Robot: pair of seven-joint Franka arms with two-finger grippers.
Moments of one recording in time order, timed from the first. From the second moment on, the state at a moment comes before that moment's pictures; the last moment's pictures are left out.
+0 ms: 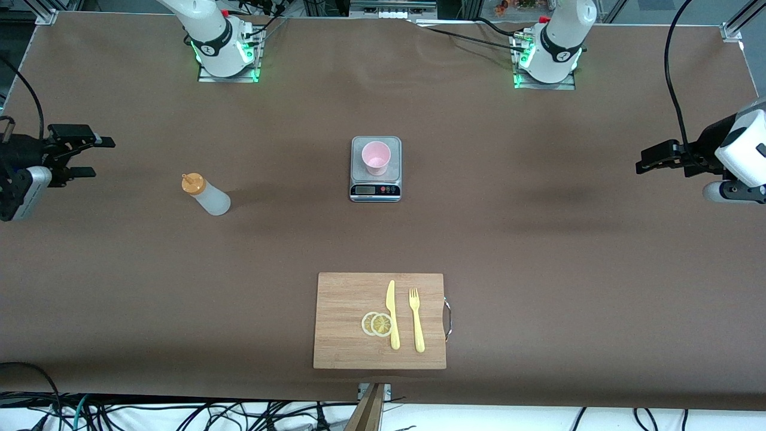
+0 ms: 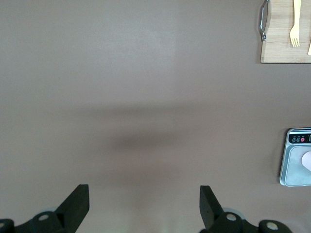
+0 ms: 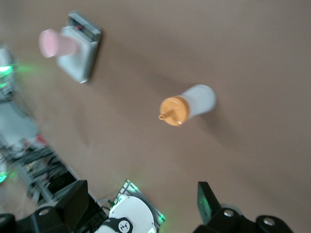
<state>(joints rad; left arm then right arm) 0.06 0.17 -0.05 -1.45 -0.08 1.47 0.01 0.14 0.31 -0.39 -1.42 0.35 1.25 -0.74</state>
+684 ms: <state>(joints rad) 0.06 0.17 -0.05 -1.45 -0.08 1.47 0.01 0.02 0.00 0.03 -1.73 -0.09 1.53 -0.05</state>
